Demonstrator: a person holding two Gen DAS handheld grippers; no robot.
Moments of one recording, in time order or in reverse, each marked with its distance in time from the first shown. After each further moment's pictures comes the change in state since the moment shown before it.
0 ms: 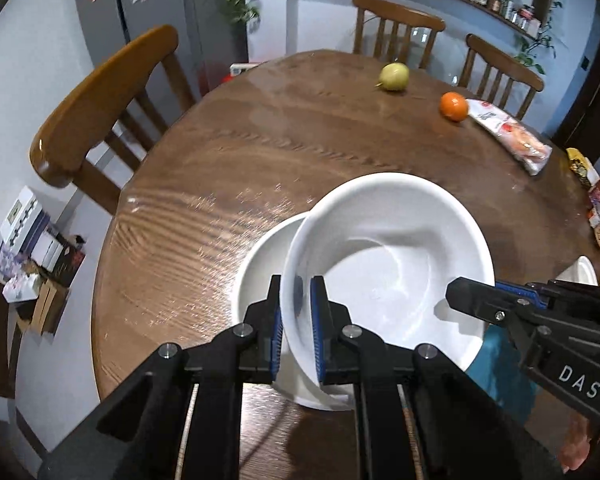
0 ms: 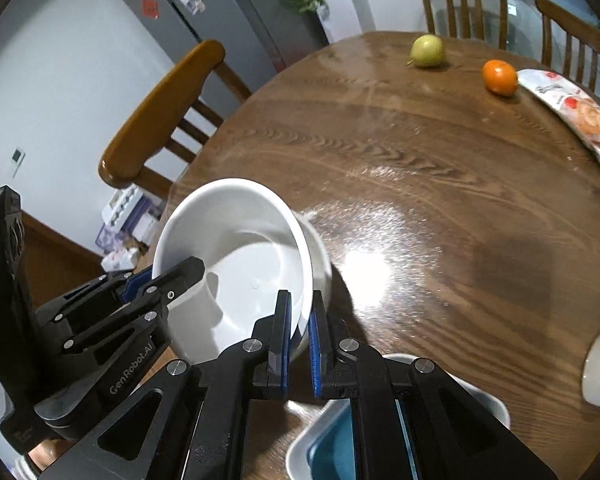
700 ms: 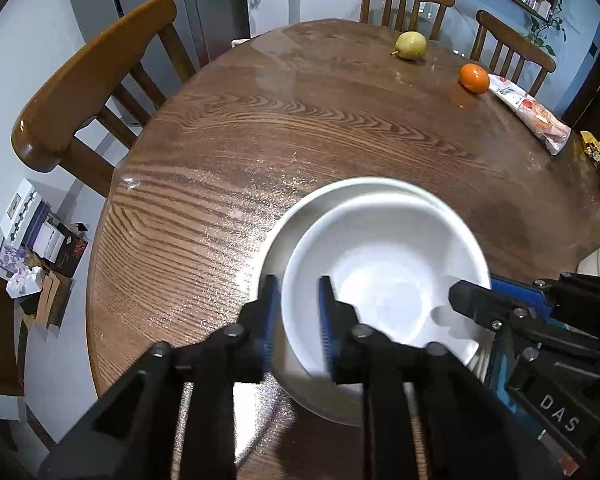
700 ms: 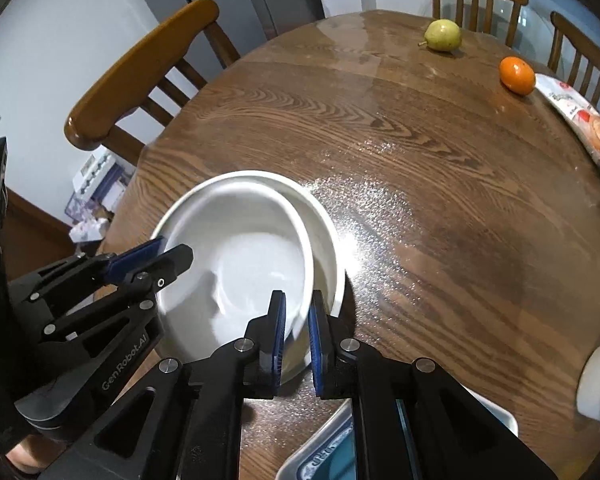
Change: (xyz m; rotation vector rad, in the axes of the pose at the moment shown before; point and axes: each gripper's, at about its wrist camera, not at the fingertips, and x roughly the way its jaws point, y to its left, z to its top) left arm 0.027 0.012 -0.006 0.017 0.079 0.006; right arm 0.036 0.016 -0.006 -0.073 0.075 -0.125
